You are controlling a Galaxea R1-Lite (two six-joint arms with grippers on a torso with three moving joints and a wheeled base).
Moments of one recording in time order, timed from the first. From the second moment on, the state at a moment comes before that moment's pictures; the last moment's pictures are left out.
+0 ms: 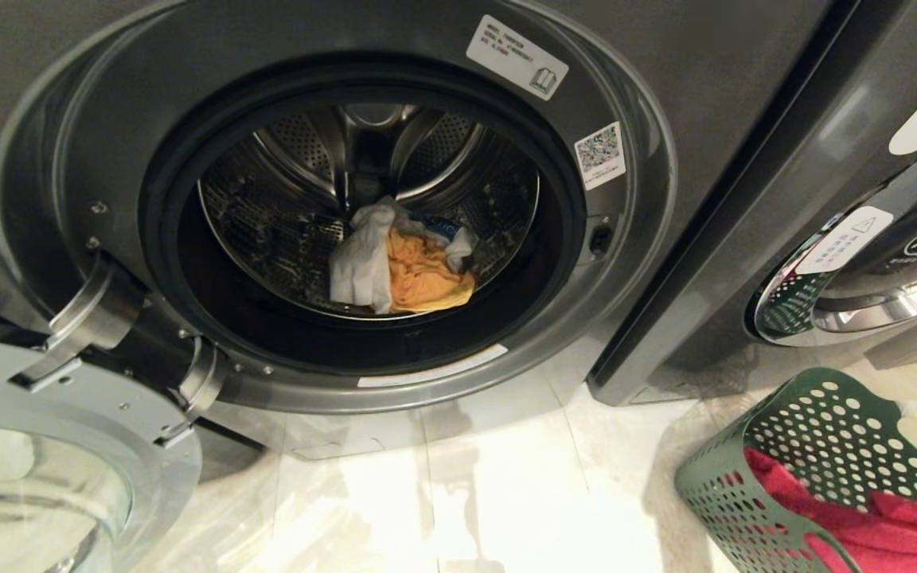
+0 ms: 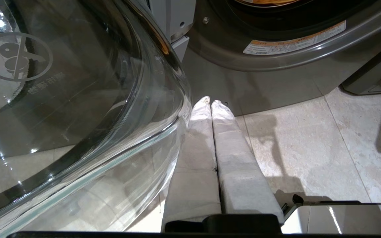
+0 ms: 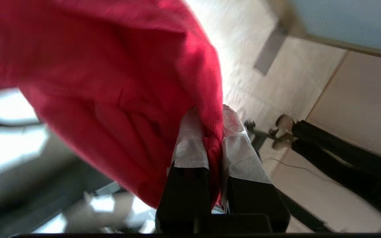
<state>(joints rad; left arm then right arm) -0.01 0.00 0.00 0.00 0.00 0.00 -0.57 1.58 -0.84 0.52 -0.40 0.30</state>
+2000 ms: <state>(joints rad) -0.01 0.00 0.00 0.00 0.00 0.00 -0.38 2.29 -0.72 -0.38 0.36 -0.22</state>
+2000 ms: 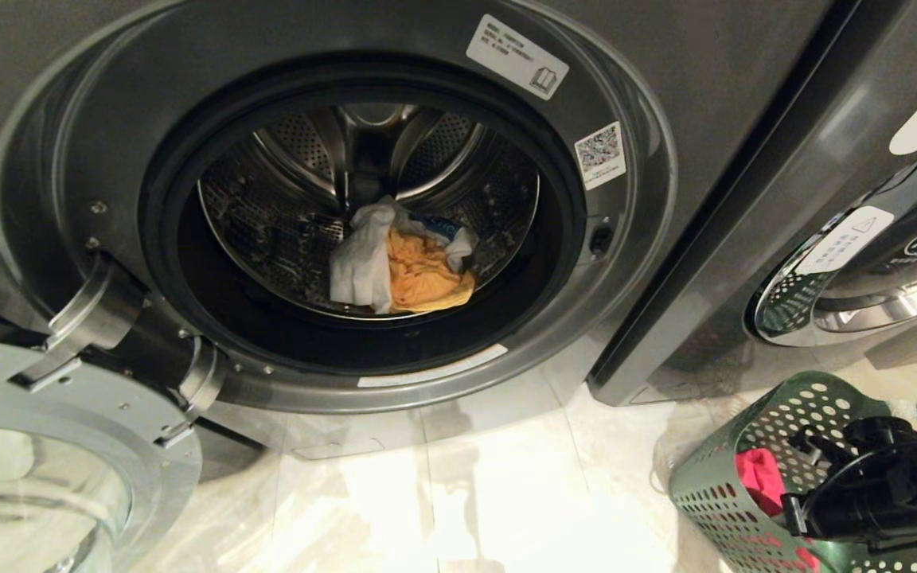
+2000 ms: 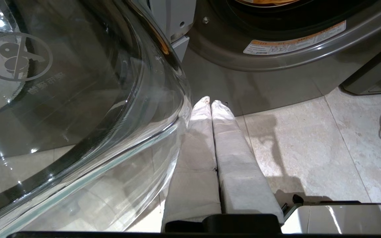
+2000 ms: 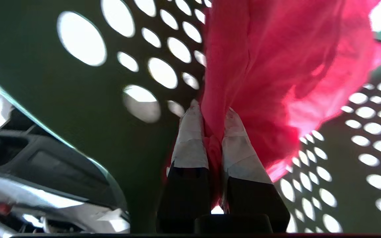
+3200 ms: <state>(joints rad) -0.01 0.00 0.00 0.00 0.00 0.00 0.04 2.21 -0.75 -0.49 0.45 0.35</state>
